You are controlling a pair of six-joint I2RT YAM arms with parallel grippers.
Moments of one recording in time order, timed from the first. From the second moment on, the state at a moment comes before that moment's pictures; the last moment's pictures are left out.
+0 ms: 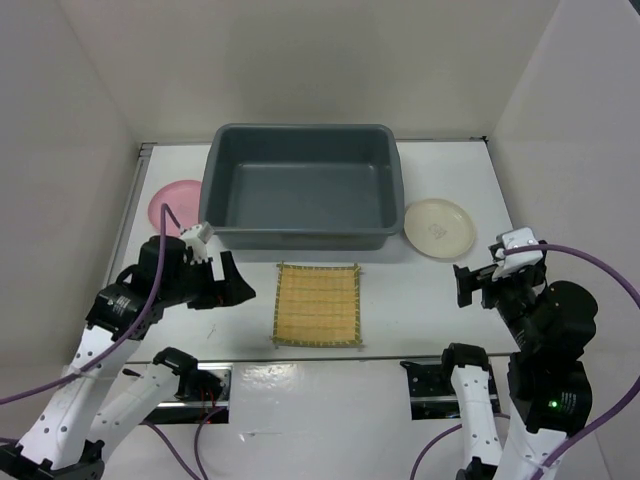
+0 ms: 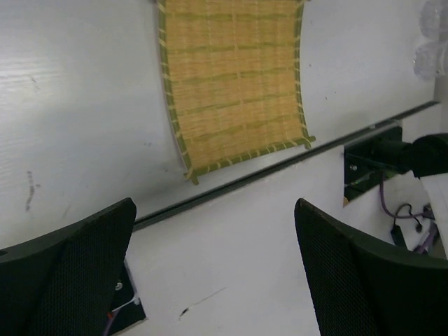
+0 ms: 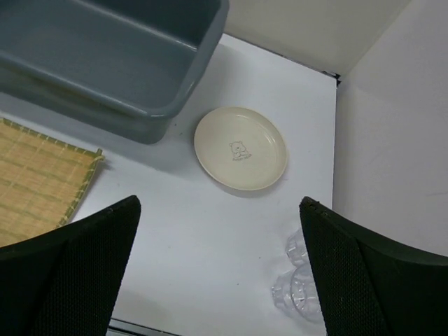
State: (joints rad) left arm -0.36 0.70 0.96 -1.02 0.25 -0.51; right arm -0.19 0.43 1.24 -1.01 -0.32 -0.33
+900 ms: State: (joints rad) left arm -0.39 0.59 0.62 -0.75 0.36 -0.79; right arm 0.03 1.15 1.12 -1.04 -0.74 -0.64
